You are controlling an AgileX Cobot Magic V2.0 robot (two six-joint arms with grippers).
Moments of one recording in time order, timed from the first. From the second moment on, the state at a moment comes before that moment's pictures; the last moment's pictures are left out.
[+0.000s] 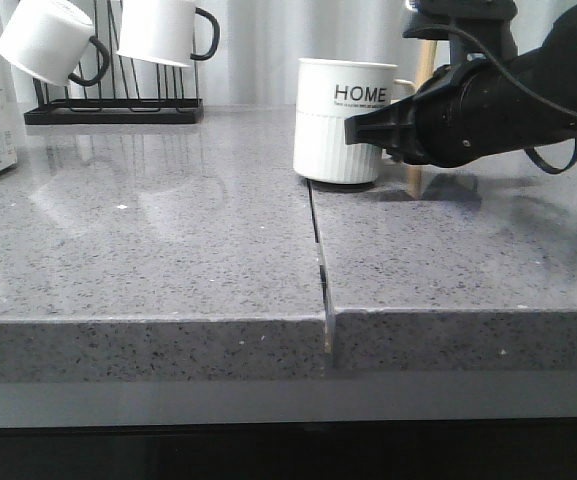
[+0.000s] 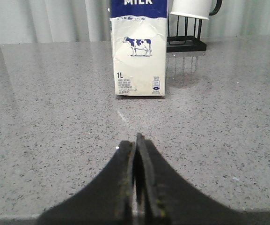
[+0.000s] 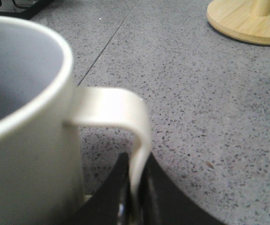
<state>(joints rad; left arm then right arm) -0.04 -0.01 0.00 -0.03 0.16 0.02 0.39 1.81 -0.90 0.21 -0.56 -0.08</state>
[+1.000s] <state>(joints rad) -0.04 -0.01 0.00 -0.03 0.16 0.02 0.34 1.30 -0.60 0.17 -0.42 -0.07</state>
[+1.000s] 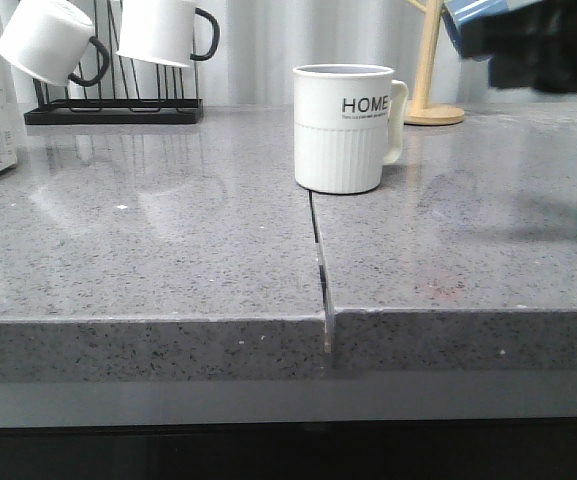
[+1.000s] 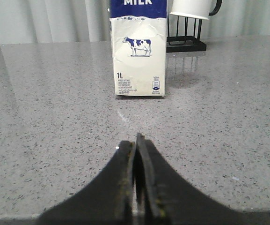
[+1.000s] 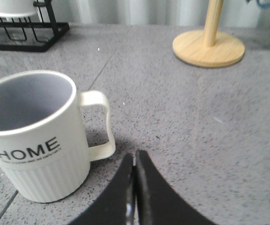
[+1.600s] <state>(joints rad) -0.04 -0.01 0.00 -0.03 0.16 0.02 0.12 0.75 -0.47 -0.08 0.00 0.12</state>
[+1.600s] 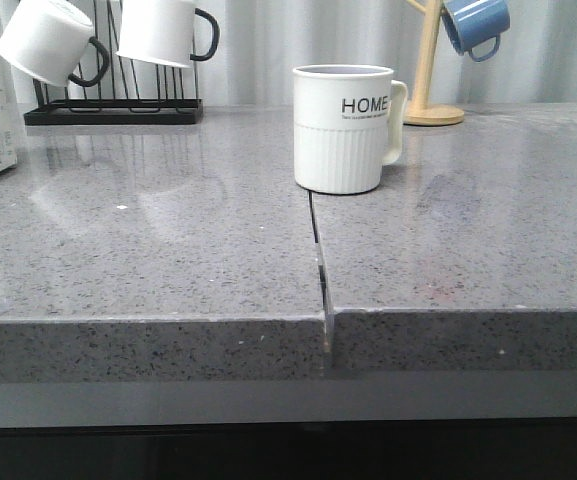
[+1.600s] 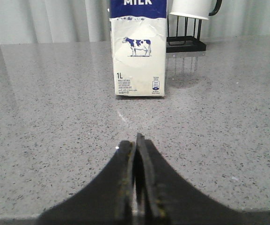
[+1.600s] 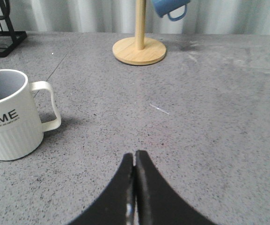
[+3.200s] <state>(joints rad) -0.04 -0.01 -0.02 0.01 0.31 0.05 0.11 0.27 -0.23 -0.08 0.02 0.12</state>
